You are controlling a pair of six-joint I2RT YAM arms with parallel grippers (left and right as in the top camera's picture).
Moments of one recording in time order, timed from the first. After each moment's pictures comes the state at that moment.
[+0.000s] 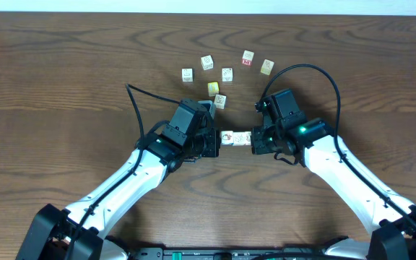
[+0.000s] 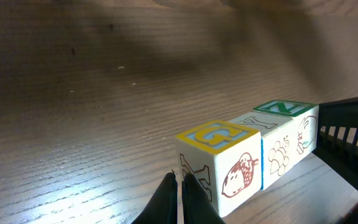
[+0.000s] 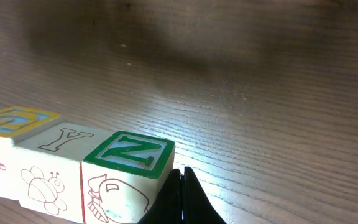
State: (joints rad) left arm -0.57 1.48 0.86 -0.29 0.31 -0.56; right arm 0.45 1.50 0.98 -0.64 -0.14 0.34
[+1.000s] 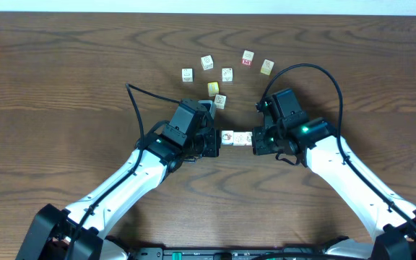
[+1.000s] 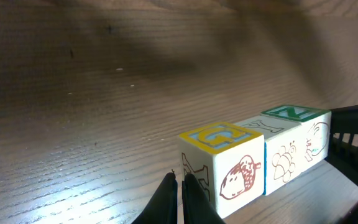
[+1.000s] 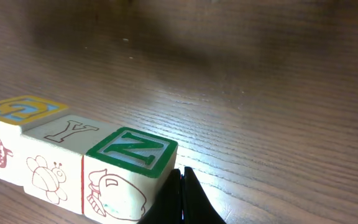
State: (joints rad) left arm -0.57 1.48 0.86 -0.29 0.31 -0.56; right arm 0.45 1.48 1.00 -0.68 -0.14 0.33
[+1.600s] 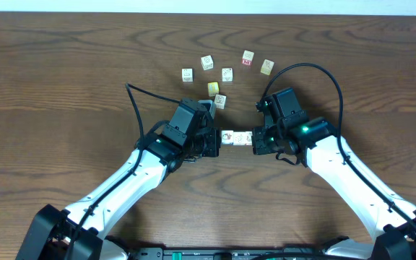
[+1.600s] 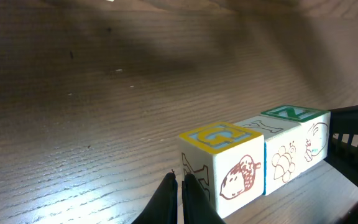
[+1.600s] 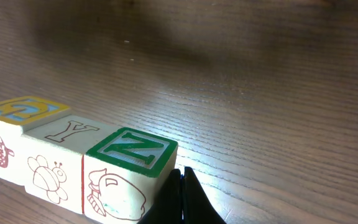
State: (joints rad) left arm -0.57 1.47 0.86 -0.29 0.31 -0.56; right arm 0.45 1.48 1.00 -0.68 -0.14 0.33
